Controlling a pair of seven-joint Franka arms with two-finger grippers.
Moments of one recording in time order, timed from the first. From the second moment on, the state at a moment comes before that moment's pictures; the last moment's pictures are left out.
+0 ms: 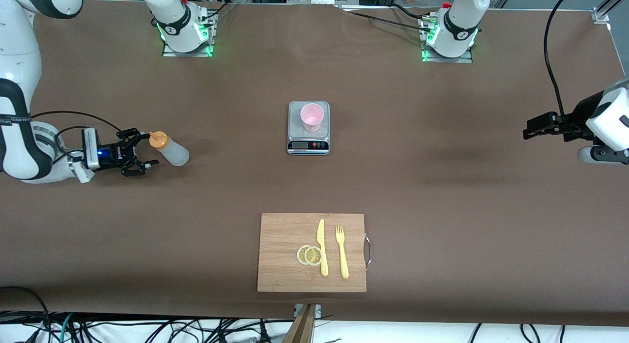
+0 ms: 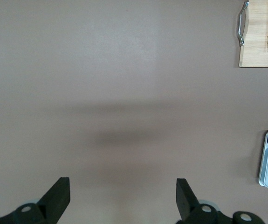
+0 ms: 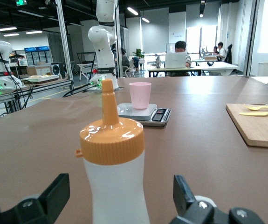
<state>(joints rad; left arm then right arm) 0.01 0.21 0.00 -1.41 -0.07 1.49 0.01 -0.39 0.85 0.01 -1.63 0.89 1.32 -2.58</state>
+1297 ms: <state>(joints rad) 0.01 0.21 0.00 -1.41 -0.07 1.49 0.01 -0.33 0.90 0.08 -1.61 0.89 1.26 -2.52</state>
